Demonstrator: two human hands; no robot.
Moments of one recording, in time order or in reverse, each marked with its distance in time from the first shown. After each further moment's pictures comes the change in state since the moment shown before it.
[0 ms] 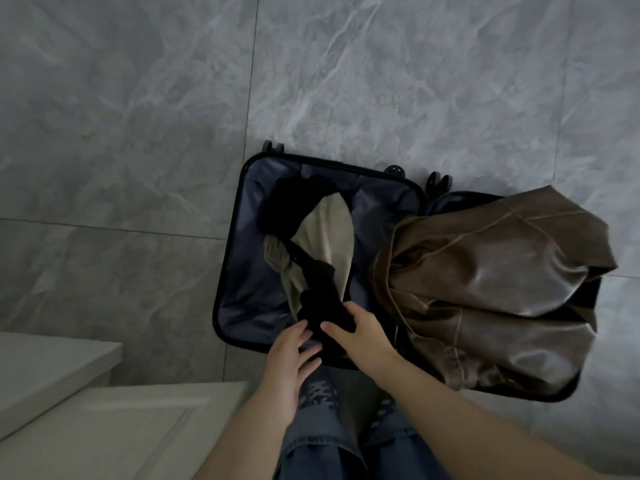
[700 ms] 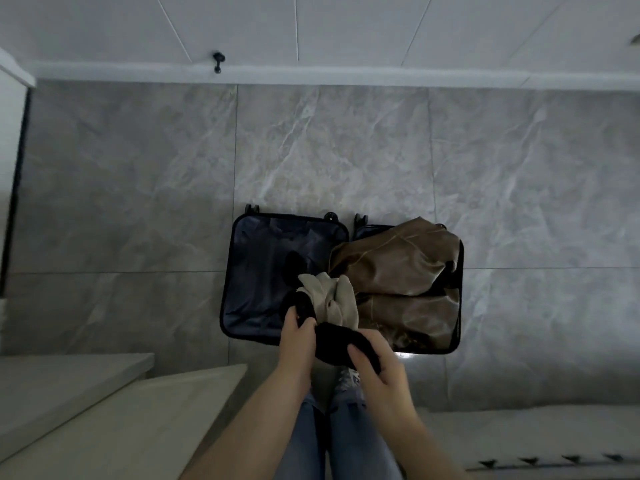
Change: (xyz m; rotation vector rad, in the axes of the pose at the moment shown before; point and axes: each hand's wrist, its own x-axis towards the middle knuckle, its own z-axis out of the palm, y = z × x) left_hand -0.292 0.013 0.081 0.340 -0.077 0.334; right_hand -0.339 -0.123 -0.089 0.249 0.290 -0.331
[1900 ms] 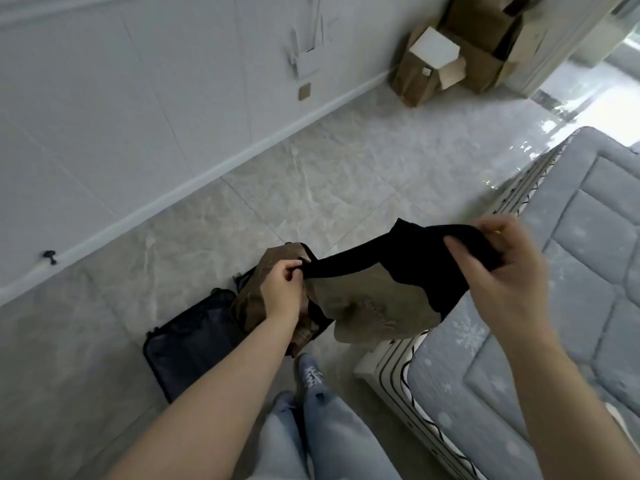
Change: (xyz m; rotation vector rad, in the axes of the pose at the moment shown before) left_hand -0.299 0.042 0.110 0.762 -0.374 0.815; right_hand -0.387 -0.208 -0.205 -0.152 1.158 -0.481
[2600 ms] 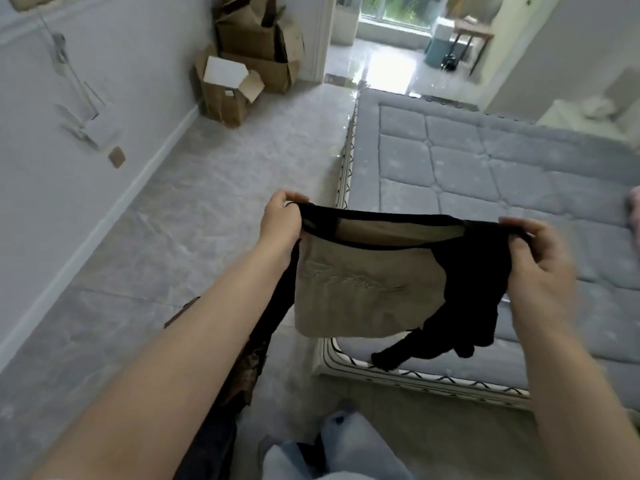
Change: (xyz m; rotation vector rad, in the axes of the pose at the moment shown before) left_hand -0.131 0.194 0.134 -0.098 -0.704 0.247; right_hand -0.160 0.018 -0.205 -0.101 0.871 0.346
